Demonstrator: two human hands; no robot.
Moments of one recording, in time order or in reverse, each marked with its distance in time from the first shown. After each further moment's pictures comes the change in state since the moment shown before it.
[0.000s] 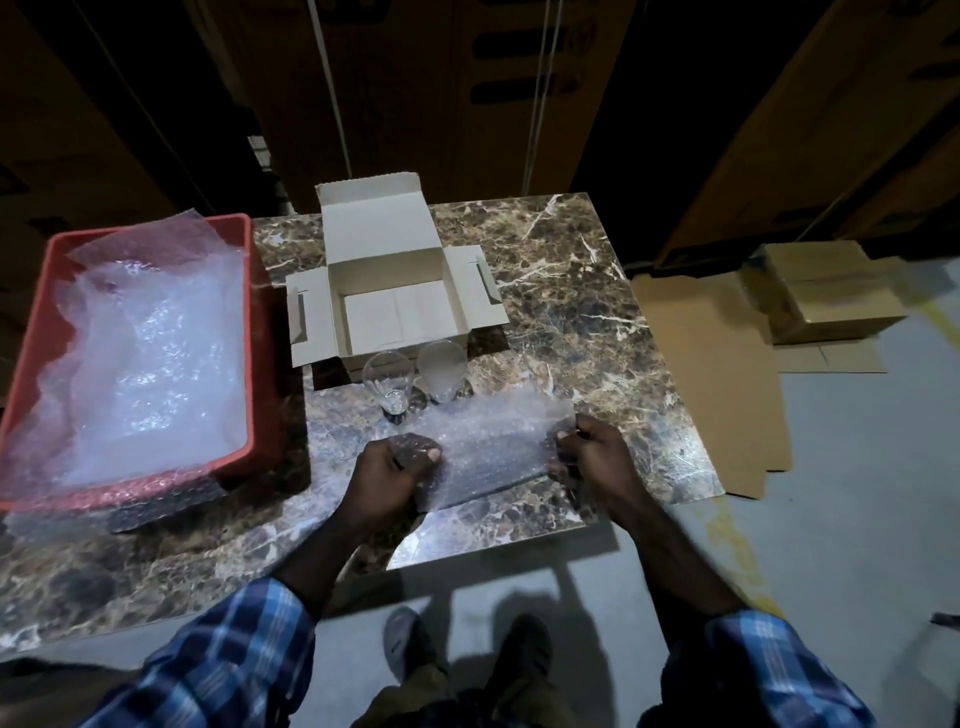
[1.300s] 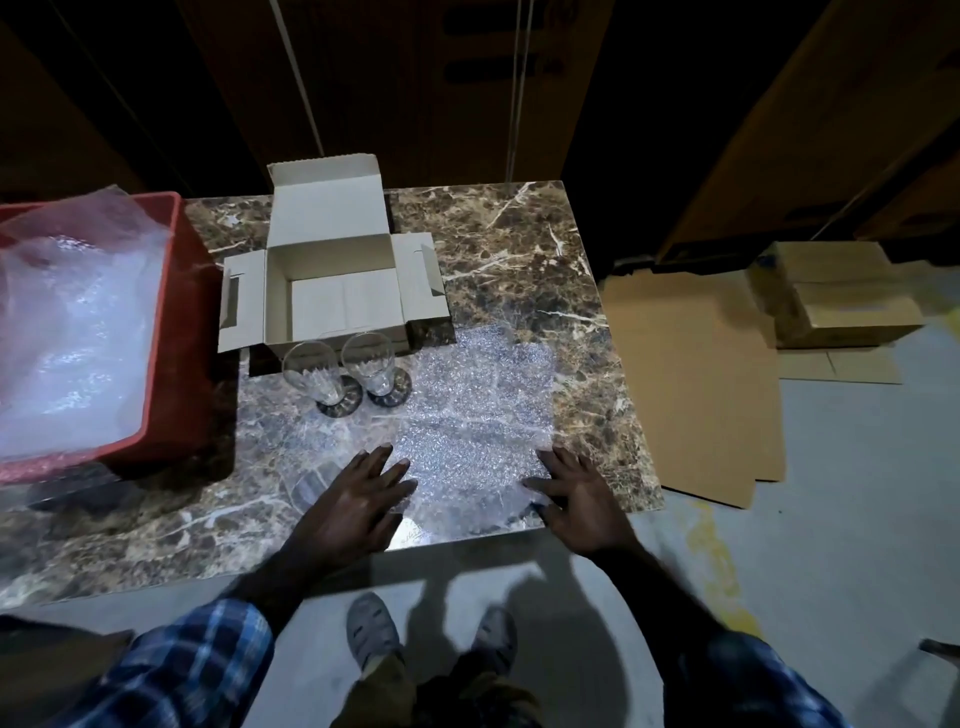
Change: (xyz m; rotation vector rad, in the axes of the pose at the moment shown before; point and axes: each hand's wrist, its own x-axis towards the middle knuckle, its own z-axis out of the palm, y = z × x) left_hand -0.017 -0.030 0.053 1.024 -0.259 0.606; right_hand 0.022 0.067 -0.103 -1.073 -0.303 -0.501
